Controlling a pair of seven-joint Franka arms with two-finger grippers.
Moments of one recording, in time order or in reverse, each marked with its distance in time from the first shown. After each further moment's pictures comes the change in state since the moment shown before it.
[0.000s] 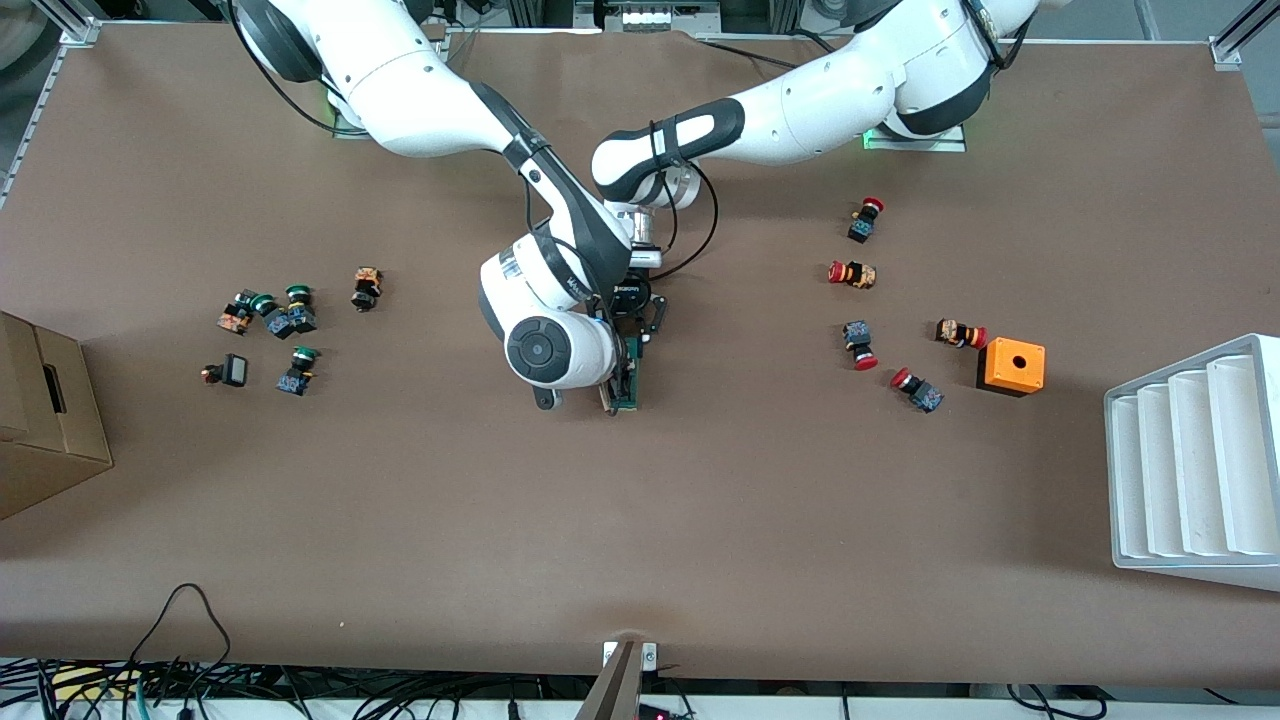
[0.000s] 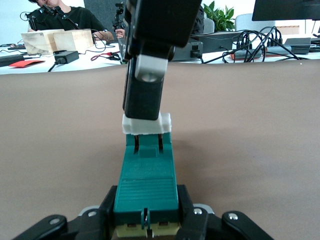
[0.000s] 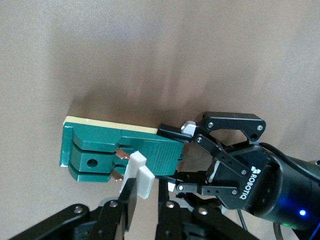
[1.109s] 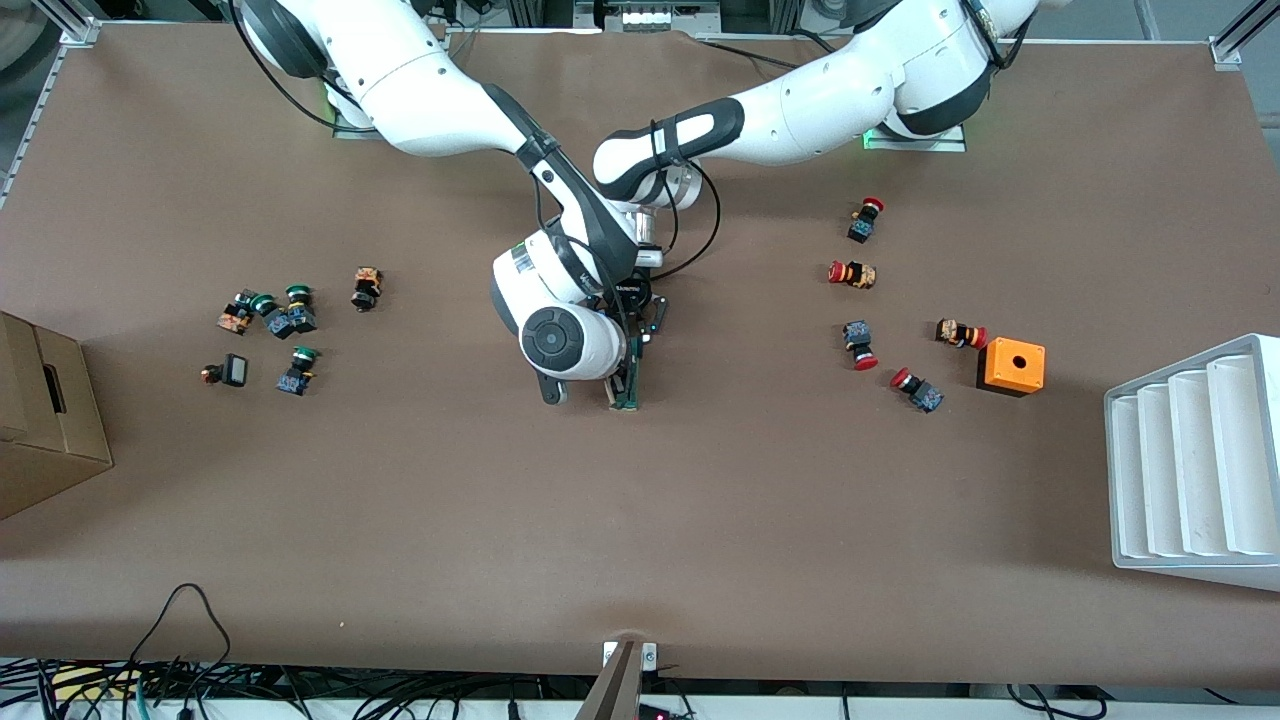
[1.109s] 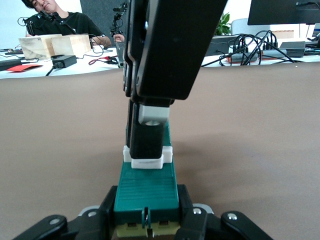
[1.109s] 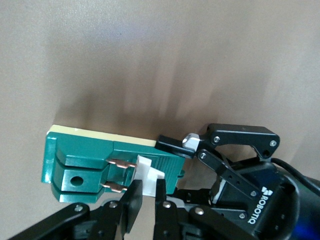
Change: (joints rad) left arm -0.002 0.000 0.008 -0.010 0.026 -0.008 -0.010; right arm 0.015 -0.012 0.008 -0.078 -0.036 0.082 -0.003
